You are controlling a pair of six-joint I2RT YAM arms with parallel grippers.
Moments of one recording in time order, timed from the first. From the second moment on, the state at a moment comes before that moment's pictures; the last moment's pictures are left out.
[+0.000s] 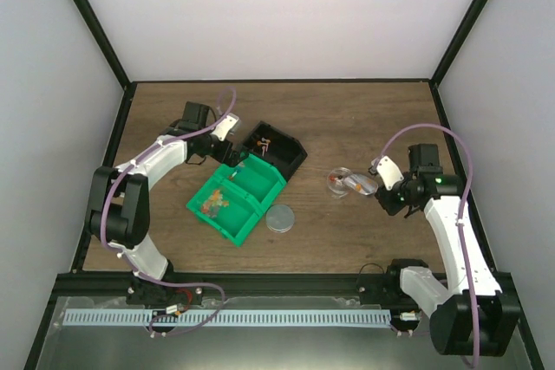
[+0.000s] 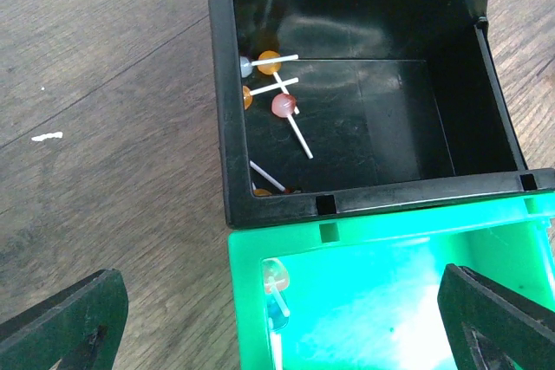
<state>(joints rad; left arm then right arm) -0.25 1.68 1.13 -0.41 0.45 0.26 -0.03 0.96 0.82 -1.02 -0.29 -0.64</state>
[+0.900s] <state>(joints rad) -0.24 1.70 1.13 -0.40 0.45 0.26 0.09 1.09 1.07 -1.09 -0.31 -0.57</state>
